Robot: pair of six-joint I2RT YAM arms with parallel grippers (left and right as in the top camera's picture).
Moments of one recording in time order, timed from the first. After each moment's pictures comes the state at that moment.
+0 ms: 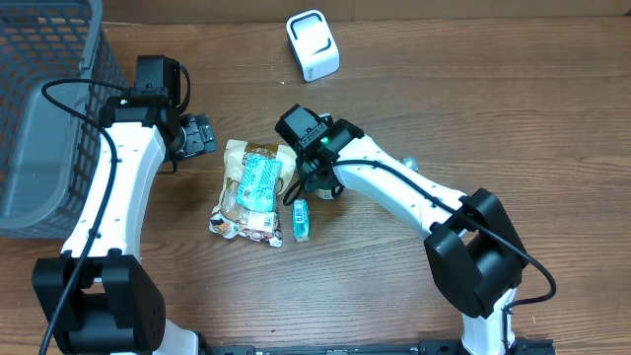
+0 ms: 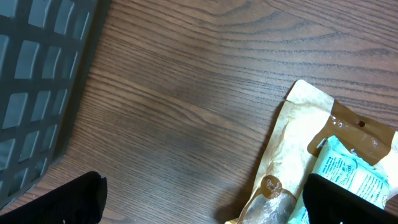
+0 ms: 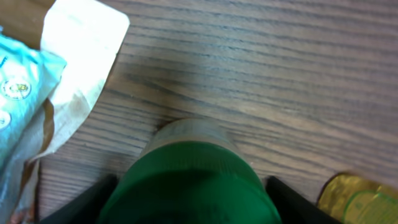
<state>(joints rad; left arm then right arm) 0.01 1.70 1.43 -1.00 -0.19 -0.33 0.73 2.03 1.60 -0.93 0.22 0.47</state>
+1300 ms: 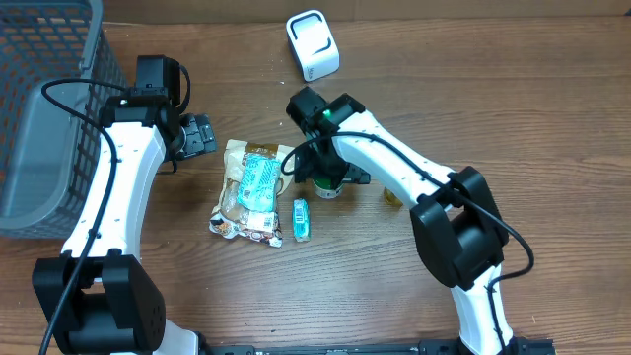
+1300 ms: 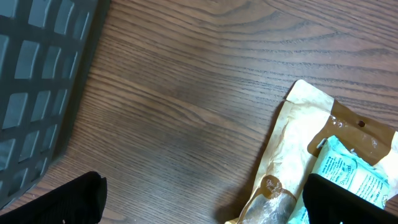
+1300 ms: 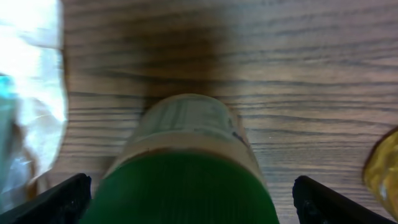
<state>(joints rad) 0.01 1.70 1.43 -1.00 -0.19 -0.33 0.64 2.19 1.77 -1.13 0.02 0.68</state>
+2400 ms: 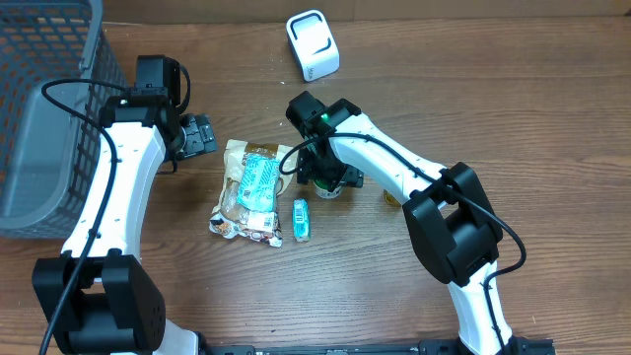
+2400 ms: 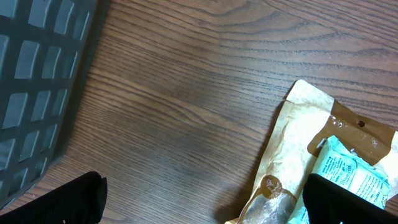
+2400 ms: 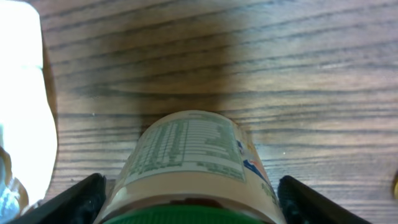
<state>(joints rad) 0.01 1.70 1.43 -1.00 -0.19 -0.33 0.64 2.22 1.76 -1.09 0.02 0.73</state>
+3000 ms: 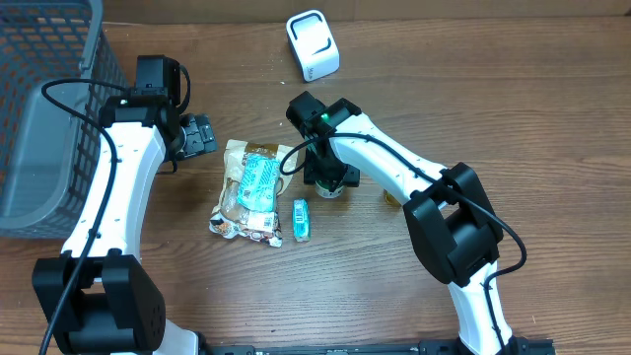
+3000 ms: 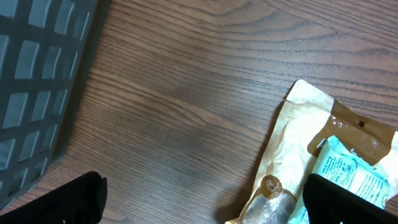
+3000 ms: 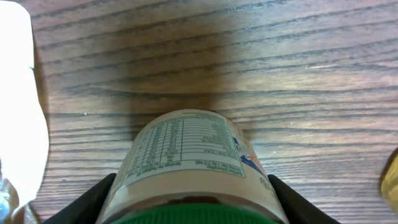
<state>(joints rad) 0.01 1.70 1.43 -1.00 -0.19 -0.33 0.64 2.22 1.76 -1.10 0.04 0.71</state>
